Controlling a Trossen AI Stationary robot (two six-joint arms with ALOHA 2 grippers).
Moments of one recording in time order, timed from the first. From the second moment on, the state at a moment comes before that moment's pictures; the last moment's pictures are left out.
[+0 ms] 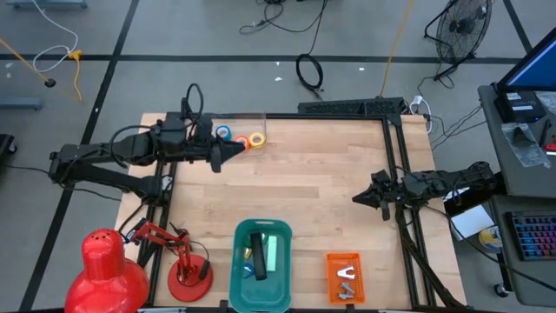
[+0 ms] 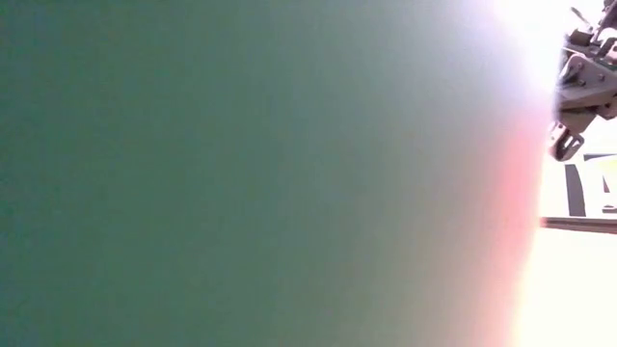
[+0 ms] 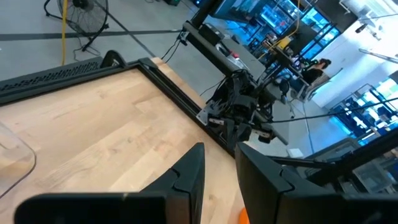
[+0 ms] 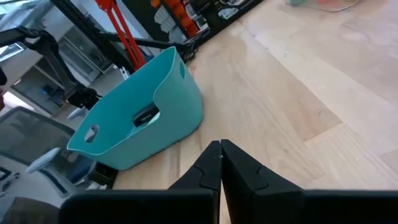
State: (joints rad) left arm 0.09 0.96 1.02 -0.27 -0.12 -0.68; right arm 0.25 0.00 0.06 -0.37 0.13 0.67
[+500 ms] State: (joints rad) left arm 0.09 0.96 1.02 -0.27 -0.12 -0.66; right arm 0.25 0.00 0.06 -0.38 0.16 0.65
